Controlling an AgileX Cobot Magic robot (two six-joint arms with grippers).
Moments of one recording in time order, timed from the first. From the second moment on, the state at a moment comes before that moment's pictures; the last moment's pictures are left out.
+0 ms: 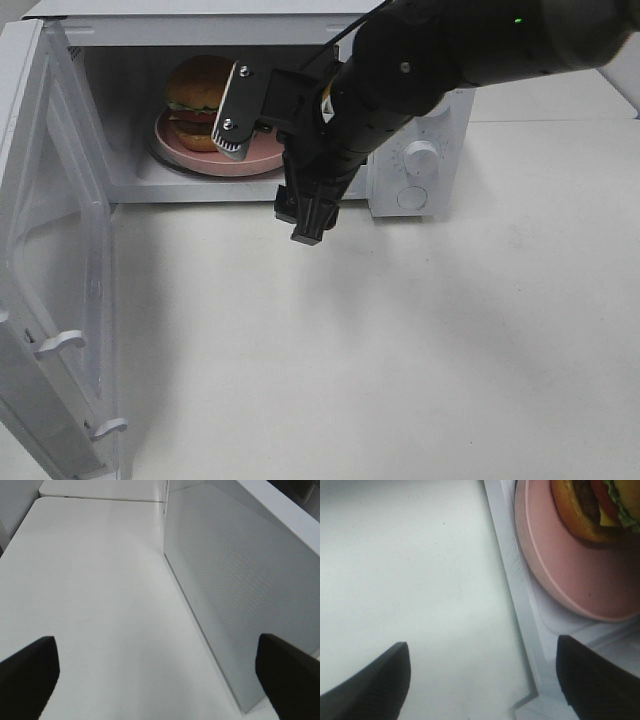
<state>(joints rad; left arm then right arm) 0.02 -0.01 -0.52 -0.09 1.08 0.03 0.68 1.88 -1.27 -0.19 0.33 -0.57</state>
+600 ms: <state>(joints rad) 0.02 -0.01 -0.52 -0.09 1.08 0.03 0.67 1.50 -0.92 -0.19 0.69 0.03</state>
